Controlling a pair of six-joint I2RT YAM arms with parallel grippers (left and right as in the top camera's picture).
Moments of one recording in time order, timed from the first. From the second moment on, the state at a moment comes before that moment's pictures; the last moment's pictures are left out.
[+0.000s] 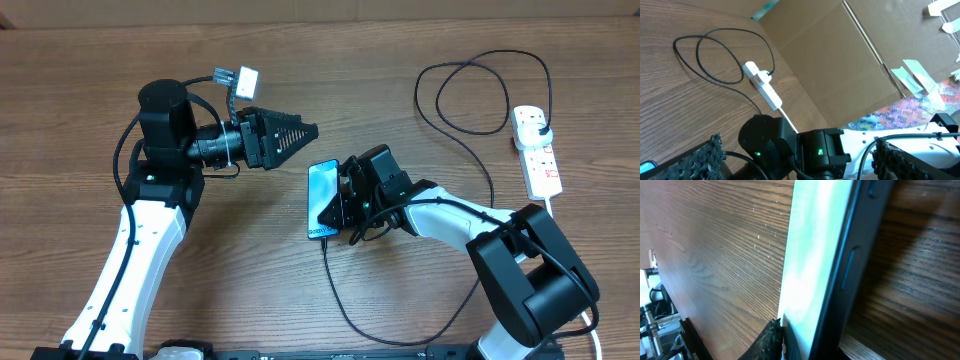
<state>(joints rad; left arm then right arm) -0.10 1.38 1.00 0.05 1.17 -0.60 0.54 1.82 0.87 -0.14 -0.59 0.54</state>
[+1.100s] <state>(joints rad) -0.10 1.38 1.00 0.05 1.17 -0.60 0.54 1.82 0.87 -0.15 -0.56 0.53</state>
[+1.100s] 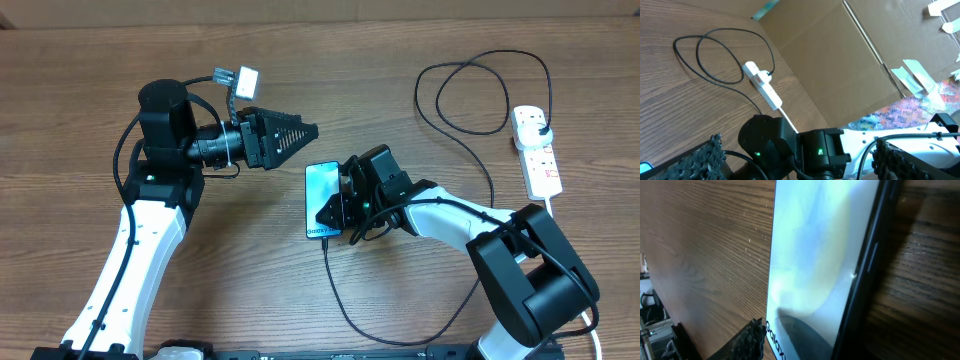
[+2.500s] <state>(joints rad) -0.10 1.38 1.00 0.05 1.17 -0.60 0.54 1.80 0.88 -0.13 -0.62 0.54</state>
